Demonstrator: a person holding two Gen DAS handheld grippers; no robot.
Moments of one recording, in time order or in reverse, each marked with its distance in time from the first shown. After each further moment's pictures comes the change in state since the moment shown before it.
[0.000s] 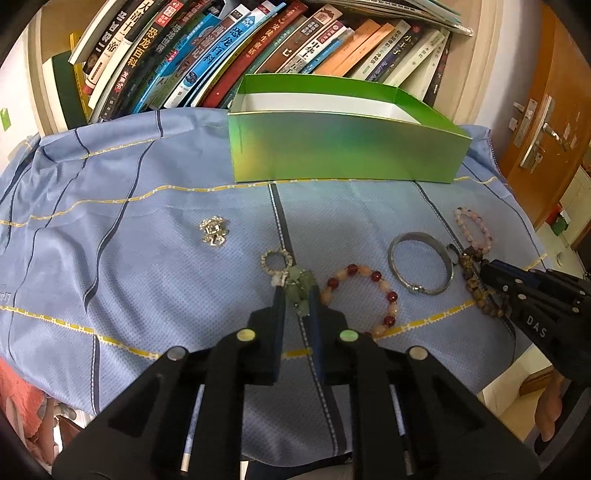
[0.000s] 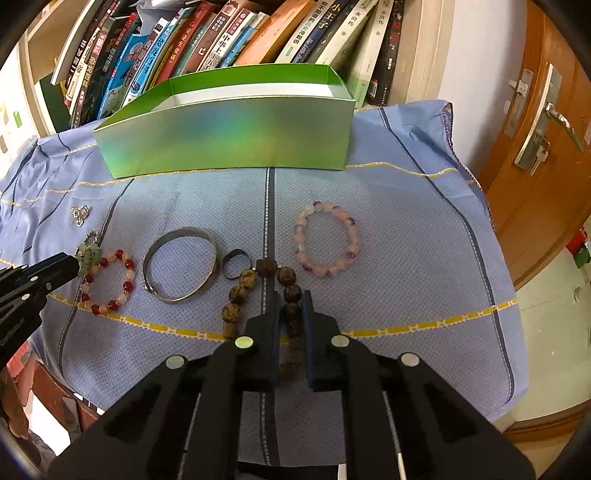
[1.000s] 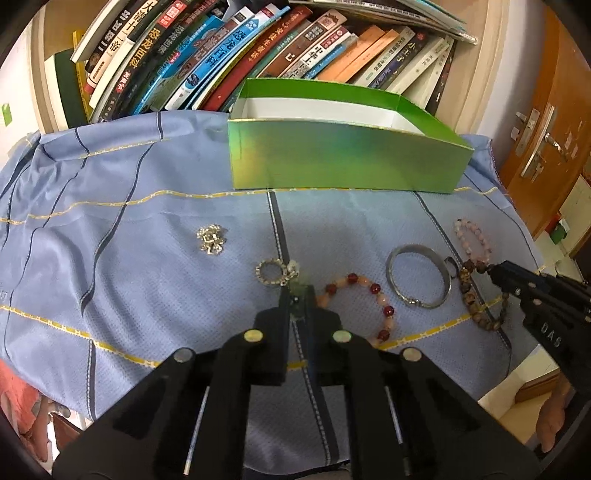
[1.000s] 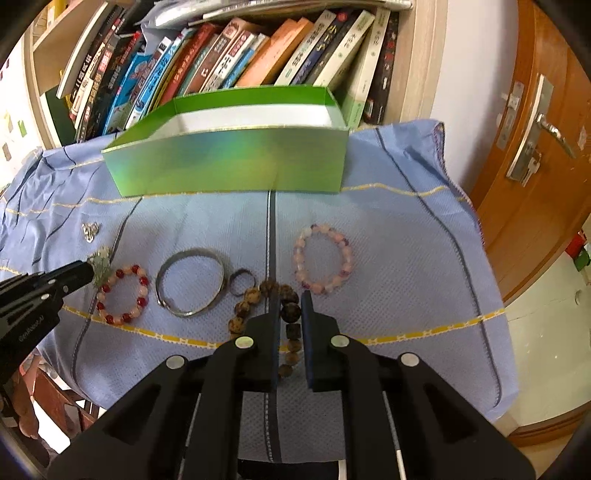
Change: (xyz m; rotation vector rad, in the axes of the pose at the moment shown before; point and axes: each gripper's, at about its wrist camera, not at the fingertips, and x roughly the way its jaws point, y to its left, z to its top) left arm 0.000 0.000 0.006 -0.024 -0.019 -0.006; right arm -0.022 -0.001 0.006 0.007 -0.068 -0.003
